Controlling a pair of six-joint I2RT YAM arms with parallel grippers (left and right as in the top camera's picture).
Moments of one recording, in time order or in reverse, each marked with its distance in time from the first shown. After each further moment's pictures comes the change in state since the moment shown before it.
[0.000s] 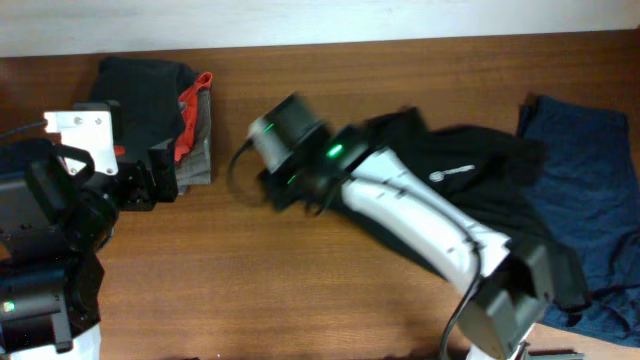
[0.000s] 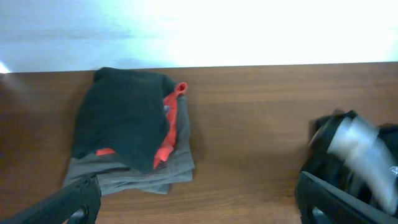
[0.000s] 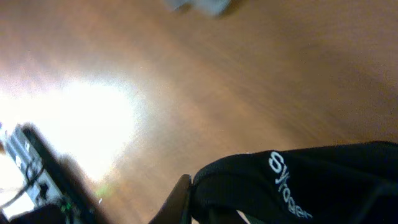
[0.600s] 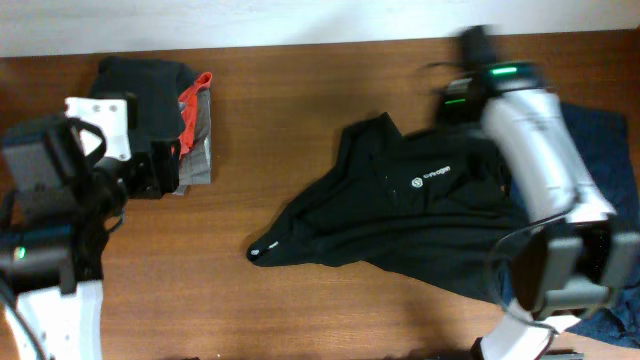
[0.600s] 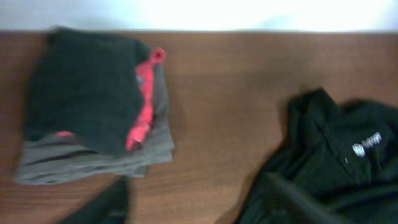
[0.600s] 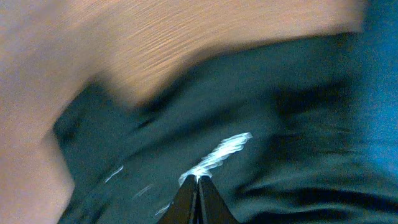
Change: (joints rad) left arm -0.006 0.138 0.002 -0.037 0.093 -0.004; right arm -0.870 -0.007 0.000 -0.172 0.259 0.305
